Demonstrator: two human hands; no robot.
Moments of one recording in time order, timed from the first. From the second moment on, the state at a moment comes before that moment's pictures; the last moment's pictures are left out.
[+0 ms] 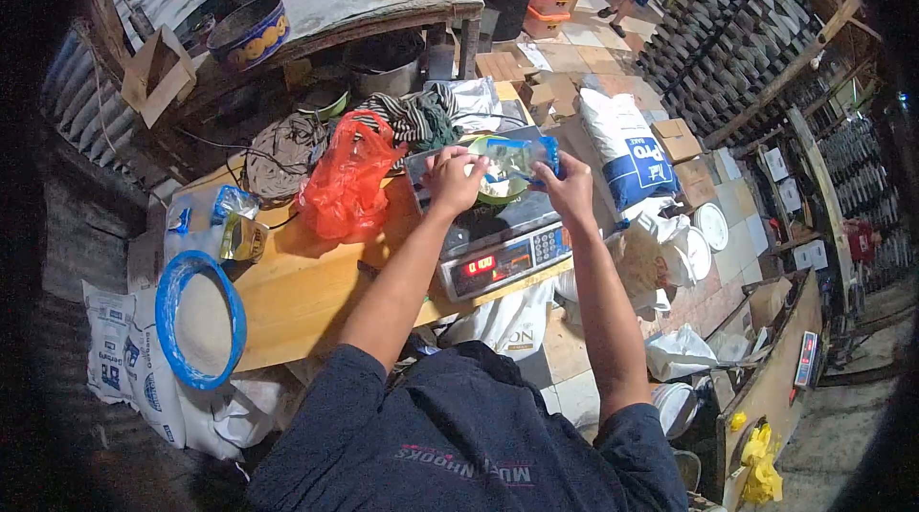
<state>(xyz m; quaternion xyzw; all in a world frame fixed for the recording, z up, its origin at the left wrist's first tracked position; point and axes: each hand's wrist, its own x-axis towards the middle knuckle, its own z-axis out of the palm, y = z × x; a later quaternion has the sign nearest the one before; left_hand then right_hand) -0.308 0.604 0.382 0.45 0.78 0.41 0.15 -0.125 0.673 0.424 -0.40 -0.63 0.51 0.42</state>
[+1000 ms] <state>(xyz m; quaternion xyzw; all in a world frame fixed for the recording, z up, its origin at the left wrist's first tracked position) -0.309 0.595 0.395 0.49 0.74 0.46 0.06 -0.138 0.674 0.427 -0.48 -0.79 0.22 0.31</state>
